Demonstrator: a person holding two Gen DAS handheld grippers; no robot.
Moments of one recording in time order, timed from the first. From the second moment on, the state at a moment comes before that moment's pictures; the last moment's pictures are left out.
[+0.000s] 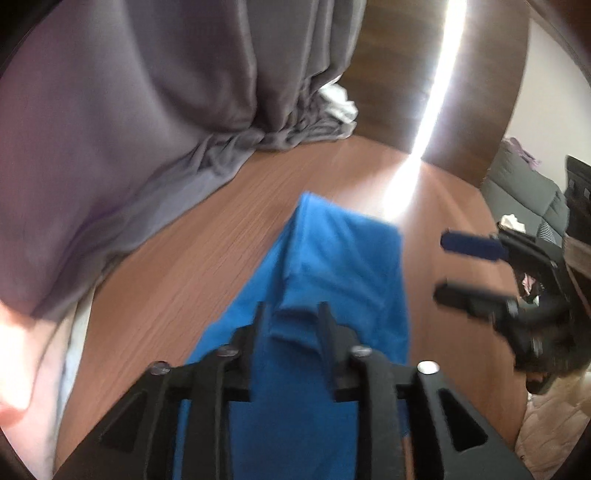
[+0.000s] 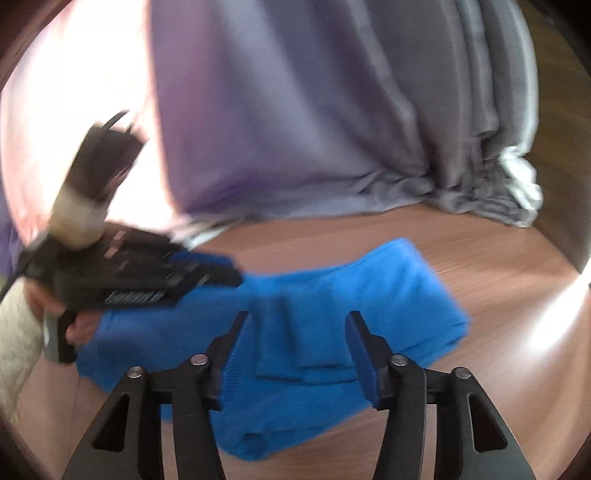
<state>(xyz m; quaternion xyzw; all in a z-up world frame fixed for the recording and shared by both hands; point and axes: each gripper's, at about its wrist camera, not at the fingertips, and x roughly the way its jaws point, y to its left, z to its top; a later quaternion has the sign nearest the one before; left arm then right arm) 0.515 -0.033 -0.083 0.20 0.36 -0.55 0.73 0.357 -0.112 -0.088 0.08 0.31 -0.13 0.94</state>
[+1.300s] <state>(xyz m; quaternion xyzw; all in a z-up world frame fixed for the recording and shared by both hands) 0.575 -0.238 -0.156 0.23 0.50 -0.55 0.63 0.350 -0.270 -0.177 0.33 0.31 -0.22 0.86</state>
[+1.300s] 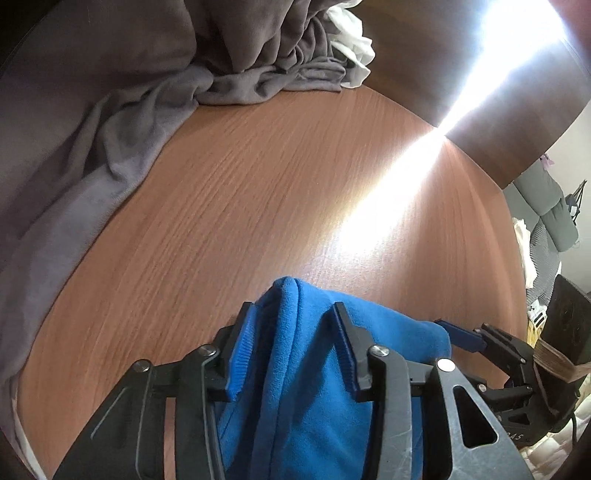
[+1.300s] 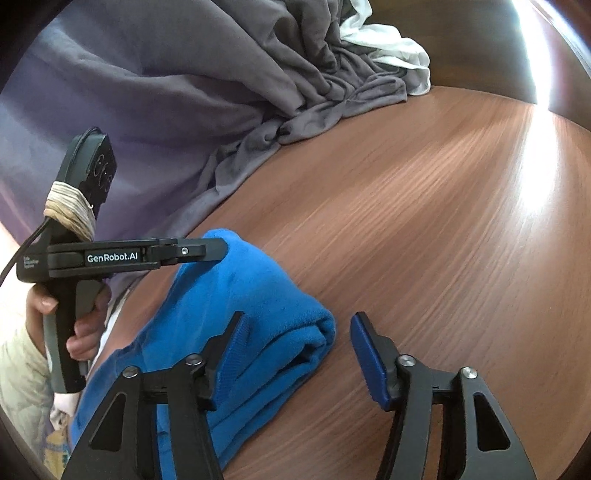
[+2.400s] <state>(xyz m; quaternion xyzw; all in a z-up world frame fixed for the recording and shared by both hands) 0.556 -0.130 -0.048 0.15 0.35 -0.61 0.70 0.353 -0.179 -0.059 0.15 0.25 -0.19 0.94</state>
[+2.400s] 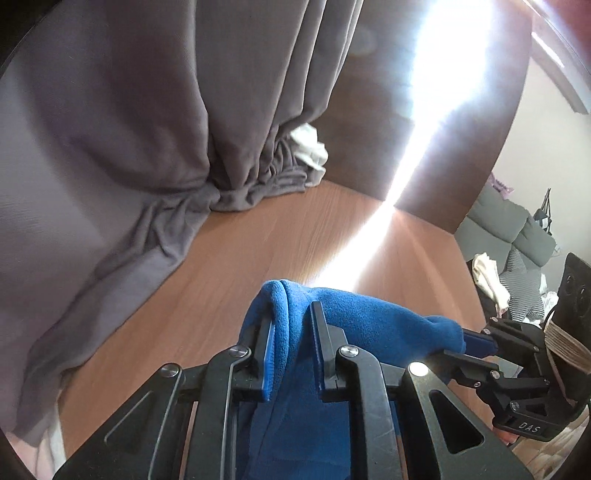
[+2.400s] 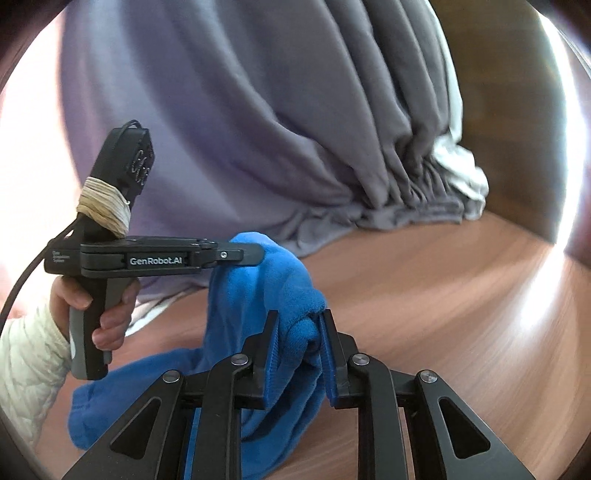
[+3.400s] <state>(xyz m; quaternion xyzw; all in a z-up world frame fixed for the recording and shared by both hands) 0.576 0.092 -0.058 0.05 0.29 -0.62 0.73 0.409 0.039 -0.030 -0.03 0.25 -0.16 0.96</state>
